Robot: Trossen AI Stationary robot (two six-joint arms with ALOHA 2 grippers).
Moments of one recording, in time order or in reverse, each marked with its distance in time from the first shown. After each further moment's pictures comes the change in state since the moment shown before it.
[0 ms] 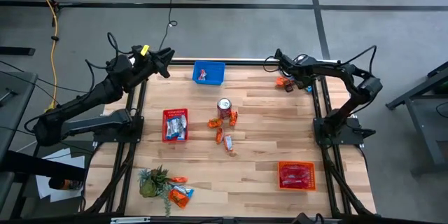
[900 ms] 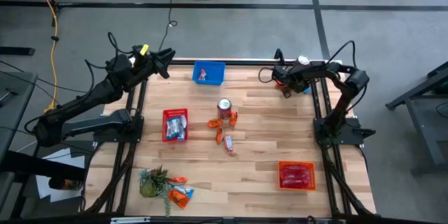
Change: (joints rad) left arm 0.012 0.000 0.000 0.000 0.042 -0.019; right arm 0.093 0.150 -0.056 0.127 0.118 -0.022
